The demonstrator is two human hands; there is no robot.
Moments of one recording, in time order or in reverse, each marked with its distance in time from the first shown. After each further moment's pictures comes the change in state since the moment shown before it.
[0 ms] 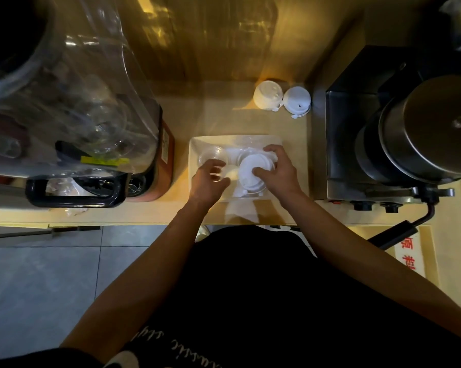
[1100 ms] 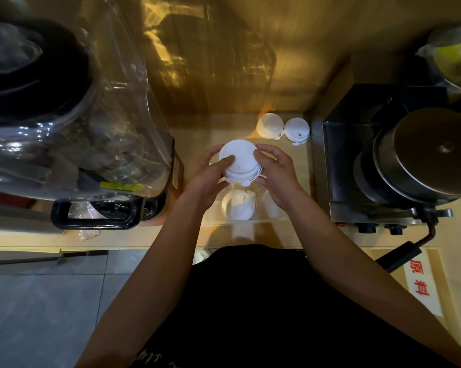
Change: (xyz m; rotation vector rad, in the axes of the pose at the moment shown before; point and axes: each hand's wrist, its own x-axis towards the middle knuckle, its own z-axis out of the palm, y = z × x) left_hand 0.010 0.079 -0.036 -0.672 -0.149 -0.140; right_hand 0.008 -0.067 0.006 0.595 -0.089 0.055
